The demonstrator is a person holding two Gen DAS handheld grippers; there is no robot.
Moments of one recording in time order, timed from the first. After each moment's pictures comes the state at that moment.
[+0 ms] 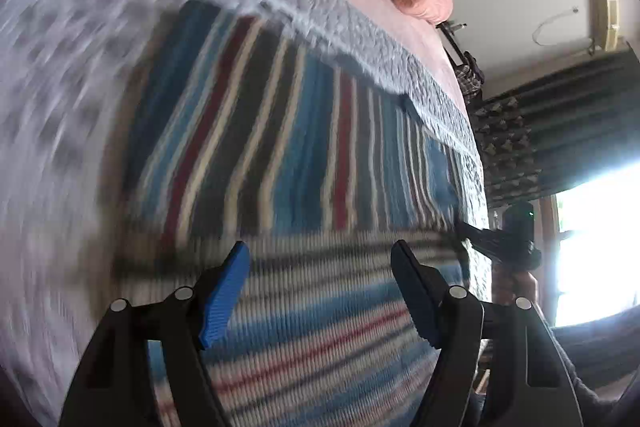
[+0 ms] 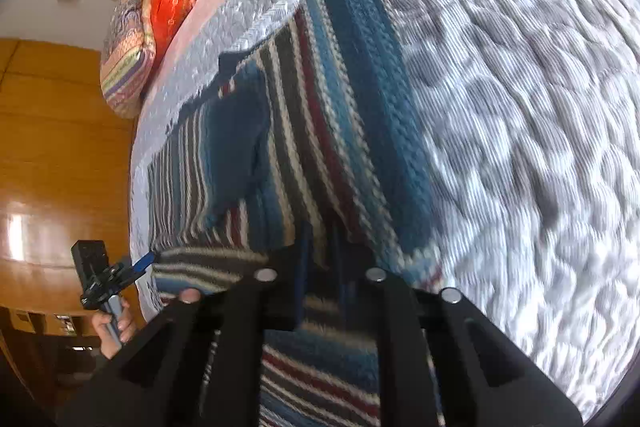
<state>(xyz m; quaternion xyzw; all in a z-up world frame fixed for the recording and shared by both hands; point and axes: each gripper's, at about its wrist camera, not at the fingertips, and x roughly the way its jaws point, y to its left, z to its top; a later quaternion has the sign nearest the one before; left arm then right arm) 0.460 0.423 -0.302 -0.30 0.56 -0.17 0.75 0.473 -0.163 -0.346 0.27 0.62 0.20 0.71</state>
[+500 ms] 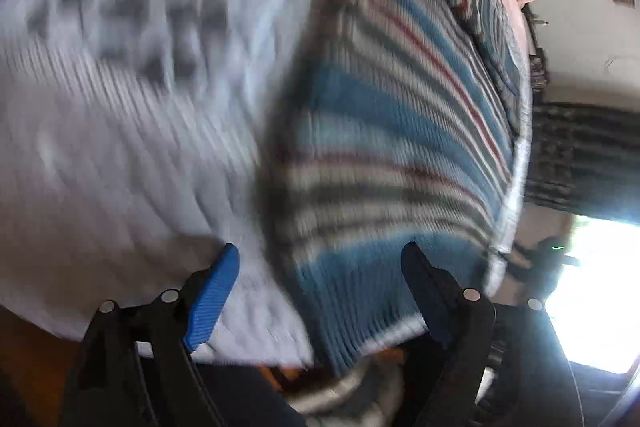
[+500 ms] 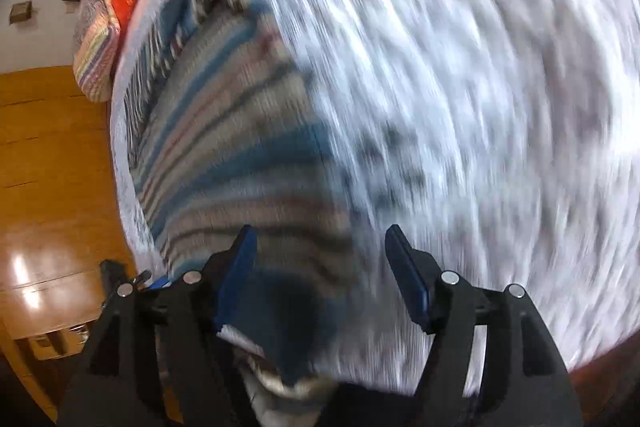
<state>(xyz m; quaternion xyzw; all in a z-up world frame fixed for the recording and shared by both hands) 0.234 0.457 -0.339 -0.37 0.69 -0.09 0.62 0.237 -0.242 -0.332 0.31 0.70 0.13 0.63</state>
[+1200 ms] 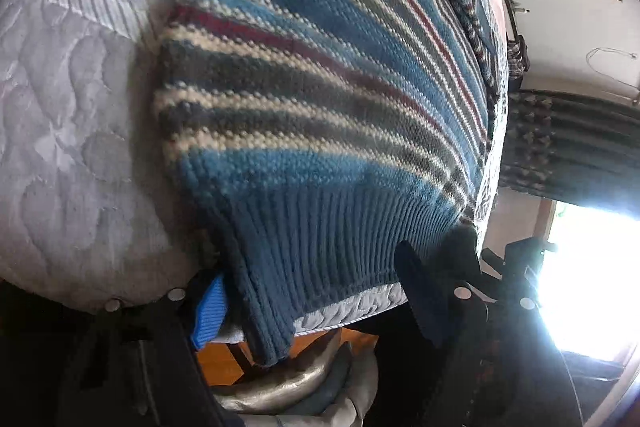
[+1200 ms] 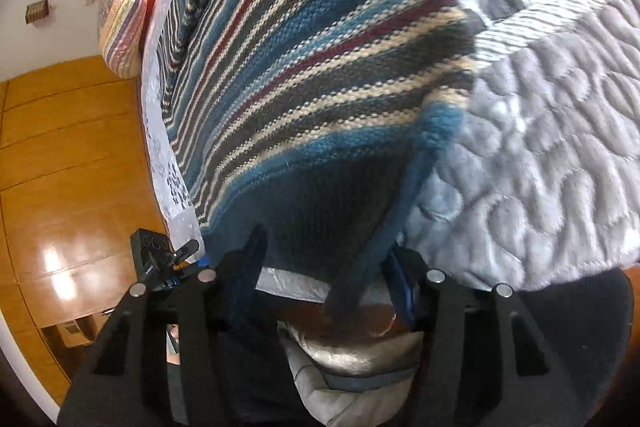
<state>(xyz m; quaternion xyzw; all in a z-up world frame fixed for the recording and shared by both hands) 0.209 0.388 -0.337 -0.39 0.68 -0.11 0.62 0.169 -0.166 -0.319 0.37 0.69 0.17 0.60</state>
